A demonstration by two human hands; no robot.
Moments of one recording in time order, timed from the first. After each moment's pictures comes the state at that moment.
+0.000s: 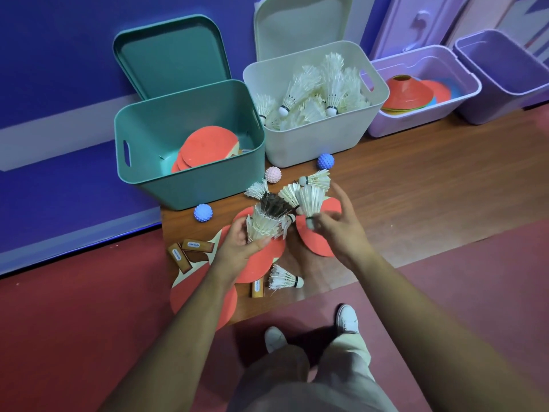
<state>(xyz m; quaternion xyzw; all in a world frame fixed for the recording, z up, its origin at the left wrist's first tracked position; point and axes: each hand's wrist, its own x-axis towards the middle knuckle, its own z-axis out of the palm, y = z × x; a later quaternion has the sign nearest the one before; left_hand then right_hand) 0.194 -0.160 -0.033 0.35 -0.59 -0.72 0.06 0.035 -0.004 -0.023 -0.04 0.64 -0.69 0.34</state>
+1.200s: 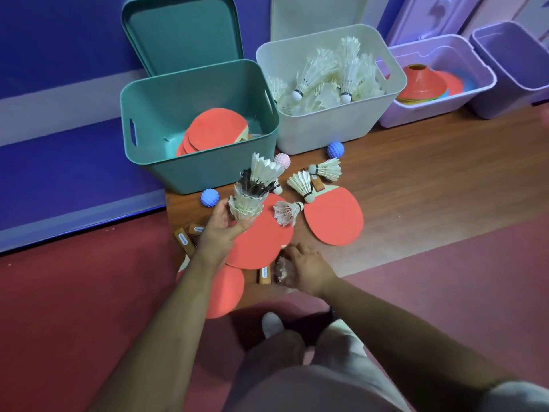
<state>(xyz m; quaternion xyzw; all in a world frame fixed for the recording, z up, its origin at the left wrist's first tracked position) 0.219 -0.199 -0.035 0.35 -0.57 -0.73 0.13 0.119 -0.009 -0.103 -0.43 0.83 -0.09 0.34</state>
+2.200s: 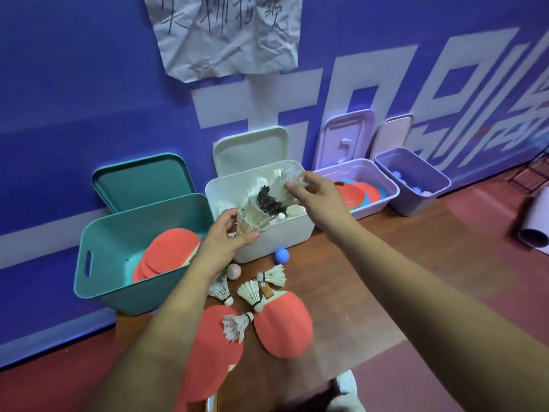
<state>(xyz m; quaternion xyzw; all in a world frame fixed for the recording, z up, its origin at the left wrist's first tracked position) 0.015 -0.202 0.100 0.22 -0.69 -0.68 0.14 -0.132 -0.042 0.170 -0.25 0.76 -0.57 0.16</state>
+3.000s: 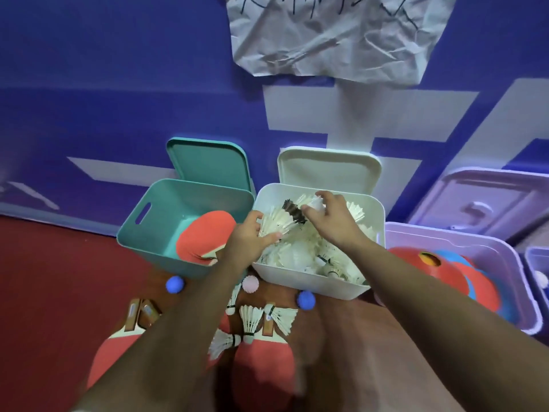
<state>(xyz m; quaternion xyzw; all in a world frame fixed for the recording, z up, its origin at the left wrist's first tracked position) -0.094 -0.237 0.059 0.55 -0.70 -0.42 0.18 -0.293 -0.177 0.086 -0.47 0.75 -0.35 0.31</state>
